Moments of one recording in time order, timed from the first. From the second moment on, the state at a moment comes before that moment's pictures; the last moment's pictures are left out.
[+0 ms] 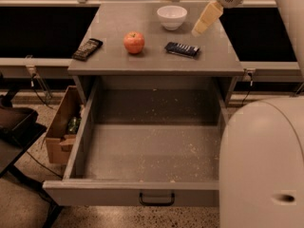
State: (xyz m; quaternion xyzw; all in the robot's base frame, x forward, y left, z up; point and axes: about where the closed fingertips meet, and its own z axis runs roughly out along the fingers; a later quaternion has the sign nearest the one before) arm 0.788 -0.191 0.973 -0.47 0.81 -0.06 0.35
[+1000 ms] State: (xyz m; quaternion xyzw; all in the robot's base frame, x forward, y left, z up) arm 0.593 -0.346 1.044 -0.31 0.83 -0.08 0.45
